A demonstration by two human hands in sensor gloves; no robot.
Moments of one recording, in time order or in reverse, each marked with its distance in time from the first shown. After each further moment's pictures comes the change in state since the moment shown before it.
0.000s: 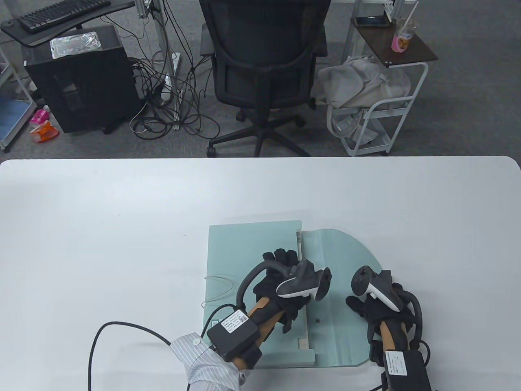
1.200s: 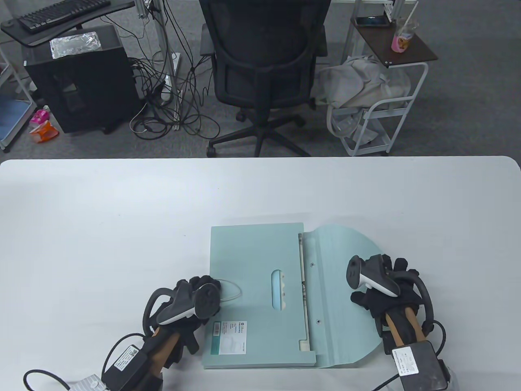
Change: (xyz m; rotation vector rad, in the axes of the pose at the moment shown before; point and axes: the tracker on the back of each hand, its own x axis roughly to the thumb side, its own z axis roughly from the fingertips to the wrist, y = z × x) left_hand -0.168 -0.137 0.076 0.141 0.057 0.294; right_hand 0.014 -0.047 0.030 -0.015 0.003 0.287
